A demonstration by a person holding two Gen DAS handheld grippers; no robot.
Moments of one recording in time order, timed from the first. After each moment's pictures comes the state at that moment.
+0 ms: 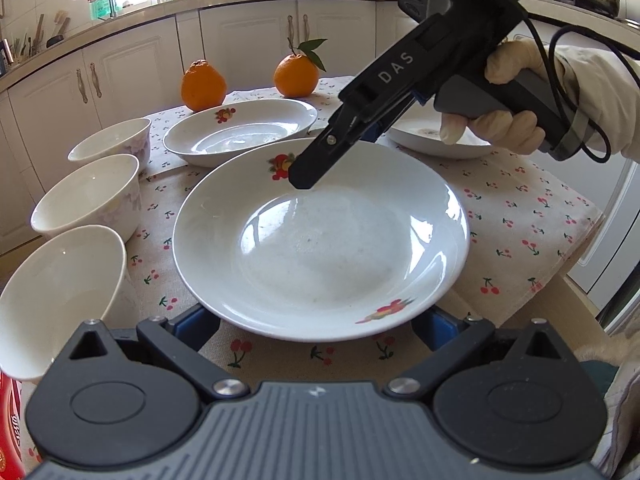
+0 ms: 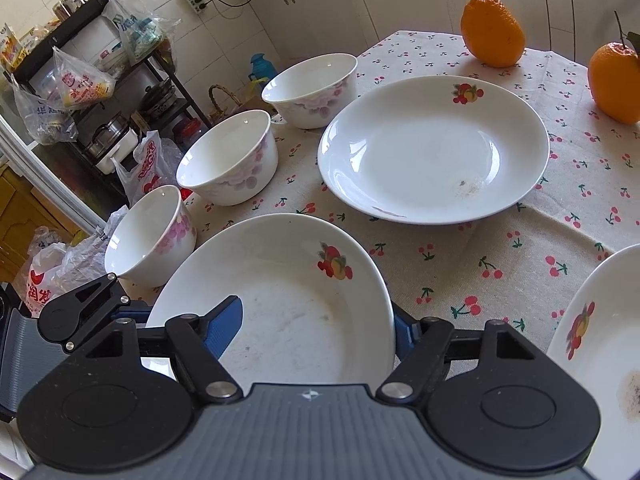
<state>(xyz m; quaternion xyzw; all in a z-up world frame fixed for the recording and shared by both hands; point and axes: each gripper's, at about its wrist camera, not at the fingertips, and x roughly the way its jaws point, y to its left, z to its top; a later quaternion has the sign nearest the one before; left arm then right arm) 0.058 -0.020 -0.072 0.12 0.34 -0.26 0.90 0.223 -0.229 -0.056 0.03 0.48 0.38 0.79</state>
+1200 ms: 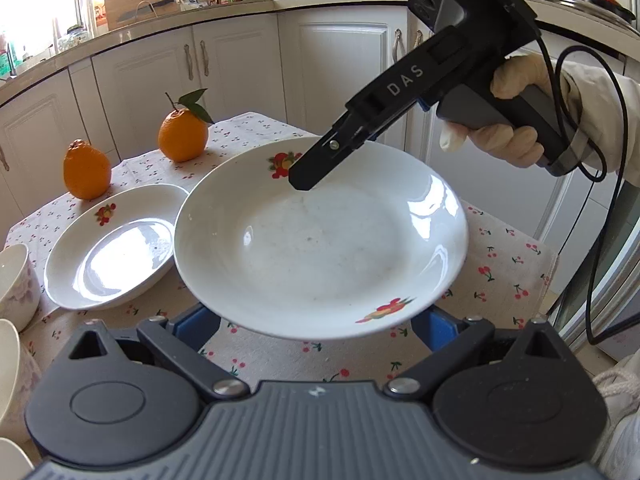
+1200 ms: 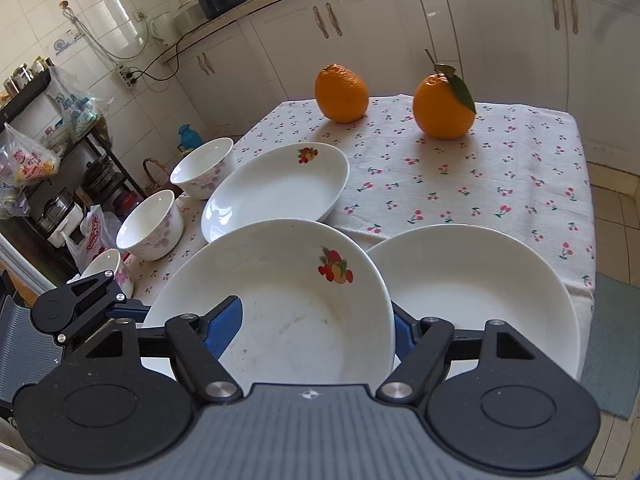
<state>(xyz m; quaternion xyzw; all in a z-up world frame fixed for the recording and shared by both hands) 0.111 -0.121 -0.043 0.17 0.31 -0.38 0.85 0.205 -0.362 -0.022 0.08 0.43 0.27 0.86</state>
